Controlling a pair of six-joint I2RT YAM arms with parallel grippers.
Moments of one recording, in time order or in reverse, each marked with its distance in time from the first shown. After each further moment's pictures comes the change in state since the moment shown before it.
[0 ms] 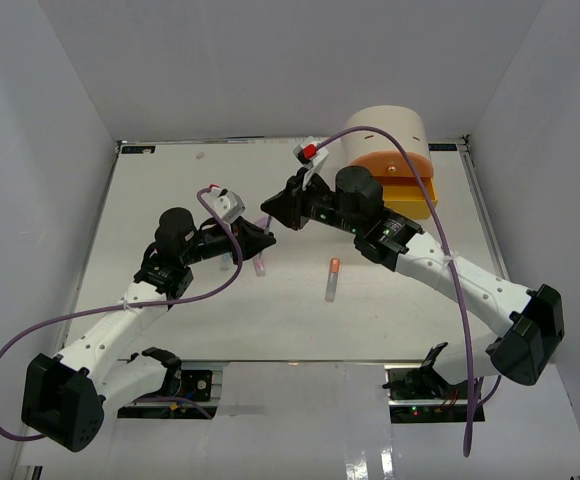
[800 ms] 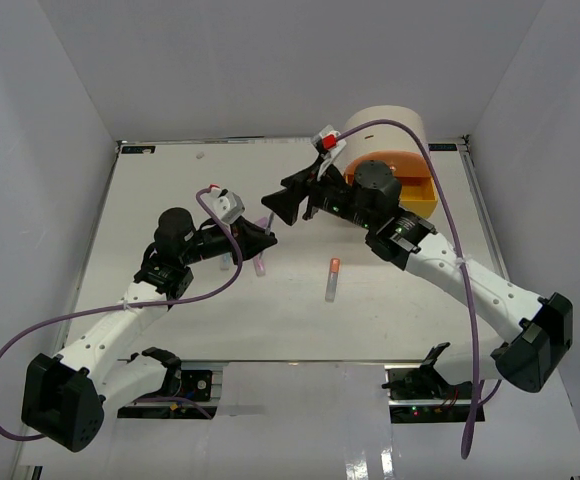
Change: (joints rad) left arm 0.000 0.000 -0.001 0.026 0.027 -0.003; right arm -0.051 -0.064 -0.006 0.080 -0.023 0.006
